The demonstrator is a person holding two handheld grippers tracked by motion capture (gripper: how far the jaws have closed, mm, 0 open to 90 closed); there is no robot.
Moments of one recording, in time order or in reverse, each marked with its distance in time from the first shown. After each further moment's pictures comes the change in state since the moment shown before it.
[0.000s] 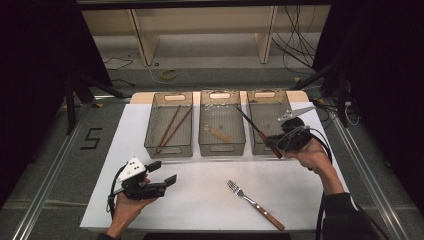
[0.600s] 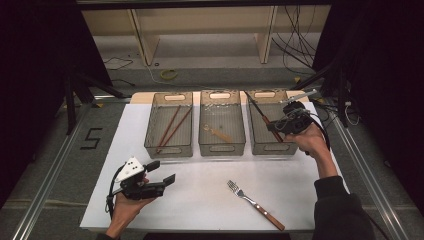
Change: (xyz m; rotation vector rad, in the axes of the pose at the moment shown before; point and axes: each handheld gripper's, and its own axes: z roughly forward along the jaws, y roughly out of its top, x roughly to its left) left arm 0.002 0.000 -0.002 -0.005 0.007 0.003; right arm -0.037 0.025 0.008 -0.012 -0.082 0.116
